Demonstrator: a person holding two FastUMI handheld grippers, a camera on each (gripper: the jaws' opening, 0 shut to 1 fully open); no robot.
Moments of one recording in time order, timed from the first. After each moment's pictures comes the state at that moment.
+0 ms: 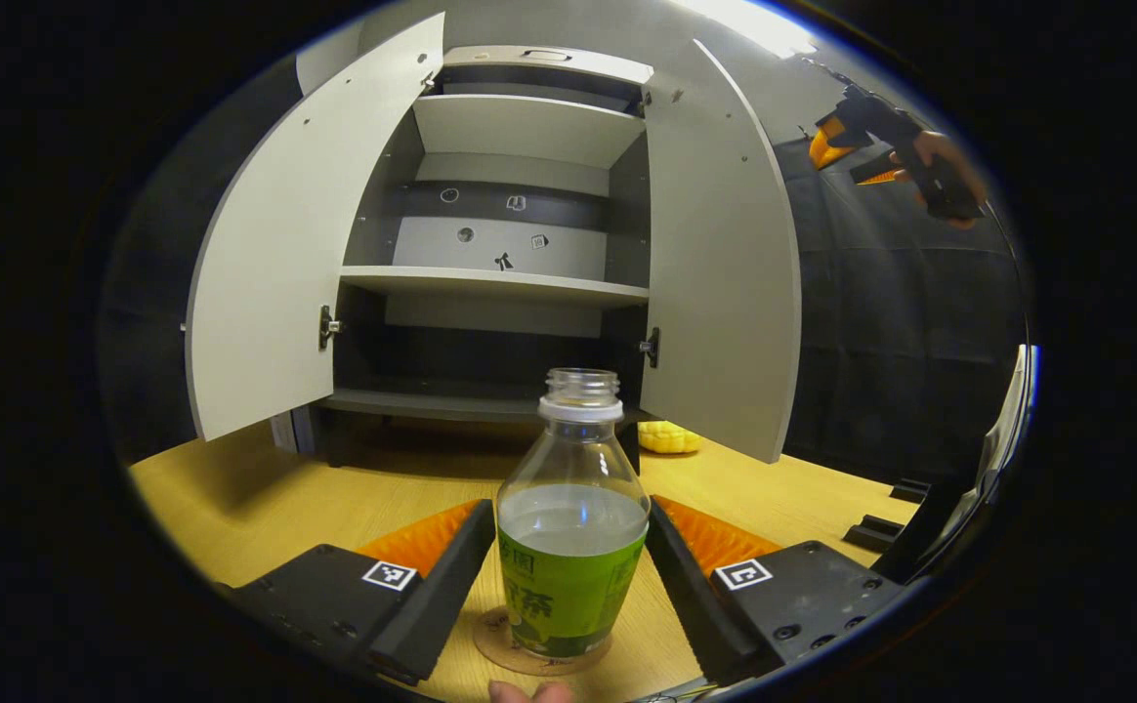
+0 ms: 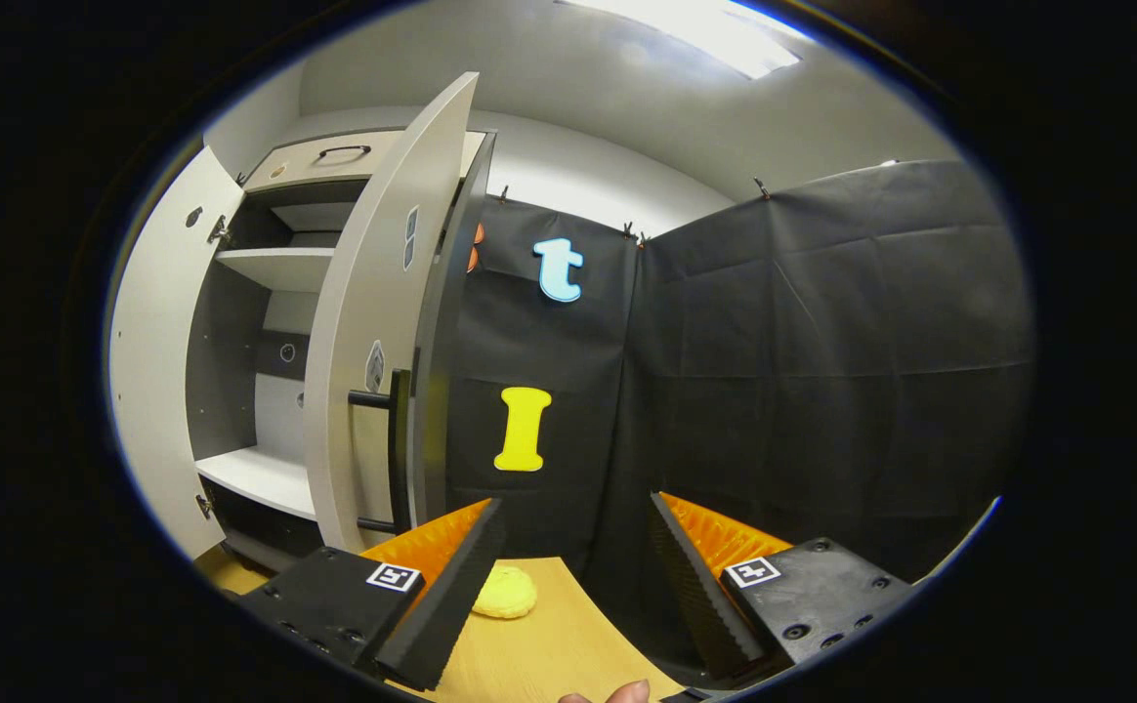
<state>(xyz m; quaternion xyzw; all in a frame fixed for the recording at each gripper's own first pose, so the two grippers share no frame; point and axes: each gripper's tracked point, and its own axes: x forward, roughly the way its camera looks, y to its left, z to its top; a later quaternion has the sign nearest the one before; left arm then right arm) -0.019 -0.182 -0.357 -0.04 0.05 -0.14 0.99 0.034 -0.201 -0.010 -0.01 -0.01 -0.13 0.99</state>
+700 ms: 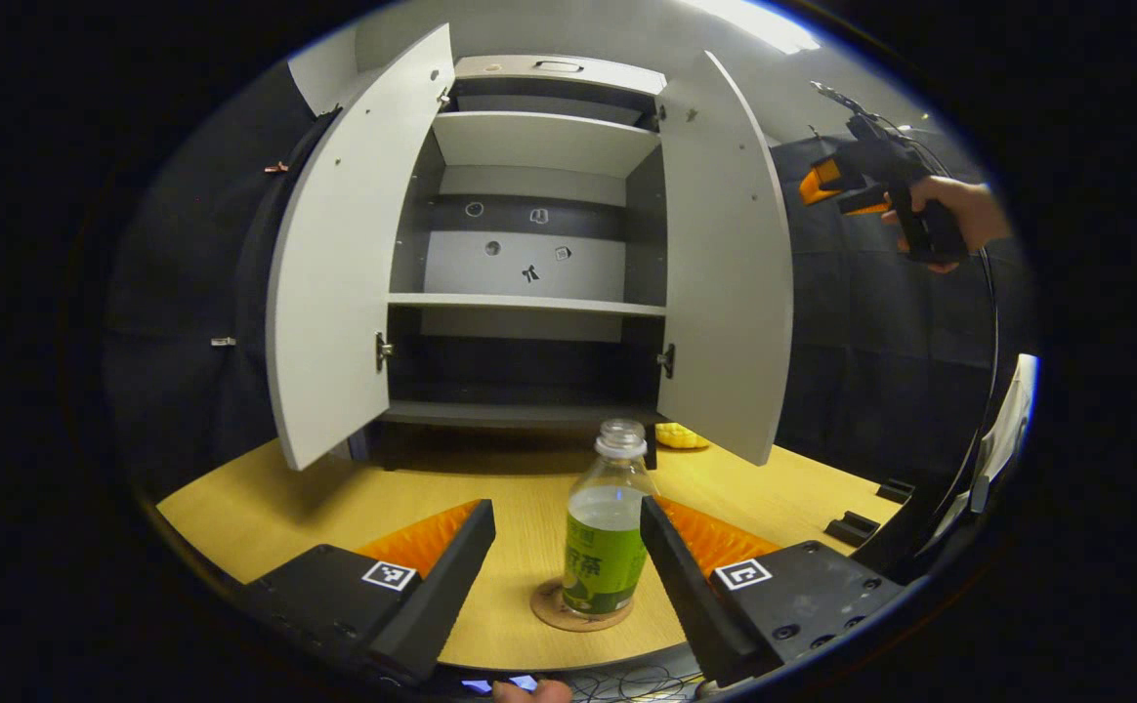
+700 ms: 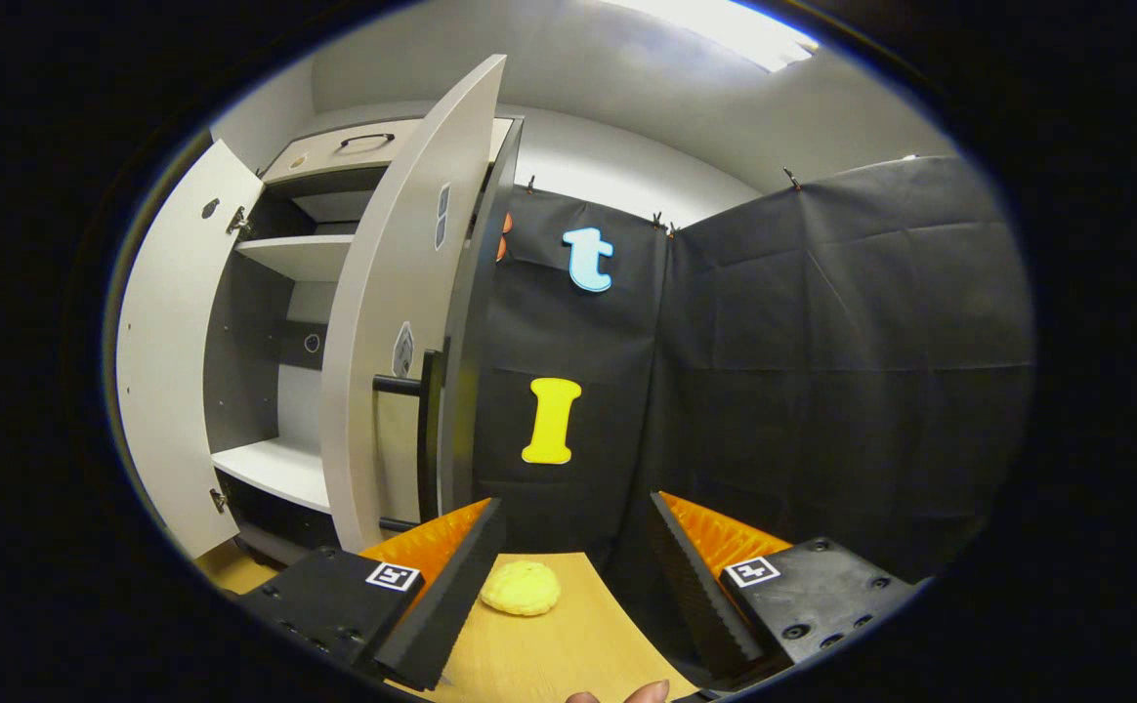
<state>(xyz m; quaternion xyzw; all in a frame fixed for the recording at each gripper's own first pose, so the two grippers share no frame) -0.080 -0.113 -0.291 -0.03 0.07 -0.10 0.99 0.057 -0.178 -0.018 -0.01 0.00 -0.08 1.00</state>
